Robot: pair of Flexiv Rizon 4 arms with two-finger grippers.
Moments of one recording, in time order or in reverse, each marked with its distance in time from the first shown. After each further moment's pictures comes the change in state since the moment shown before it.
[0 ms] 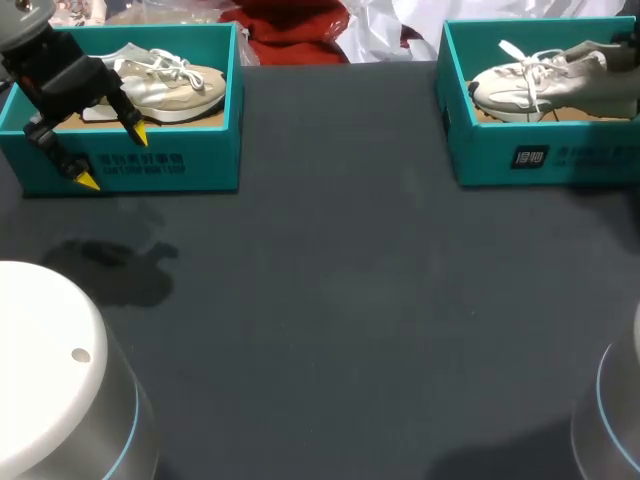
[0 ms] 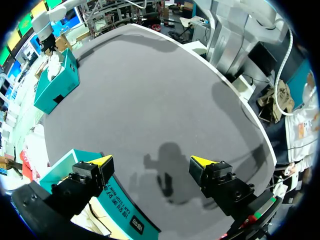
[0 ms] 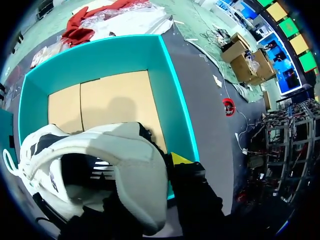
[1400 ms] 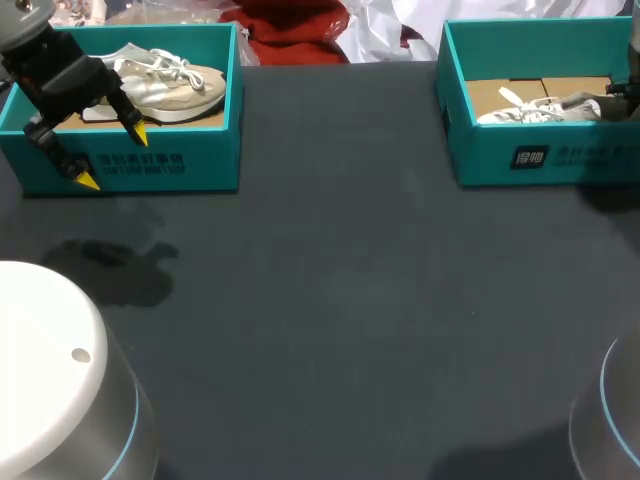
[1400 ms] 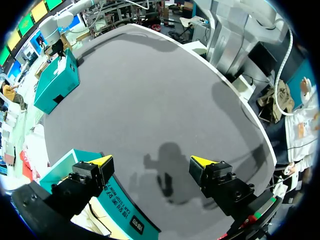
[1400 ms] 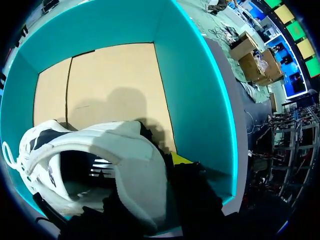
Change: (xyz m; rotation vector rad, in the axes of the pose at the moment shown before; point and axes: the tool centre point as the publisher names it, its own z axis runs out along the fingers) left arm 0.000 0.000 0.000 0.000 0.000 0.000; right arm 0.010 -0.039 0.076 0.026 0.039 -0.055
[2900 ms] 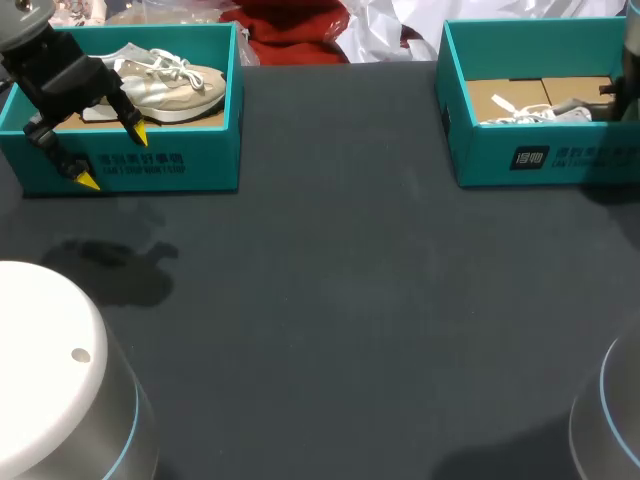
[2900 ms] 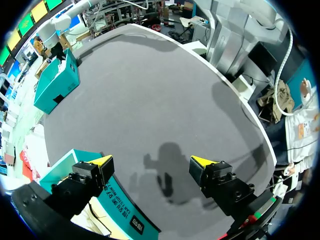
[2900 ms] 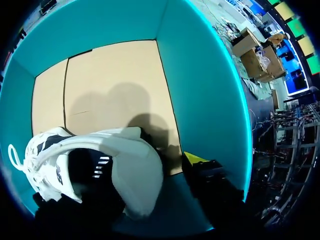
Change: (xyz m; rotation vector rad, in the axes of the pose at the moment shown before) left arm 0.000 0.000 0.000 0.000 0.000 0.000; right arm 0.007 0.010 0.012 0.026 0.016 0.020
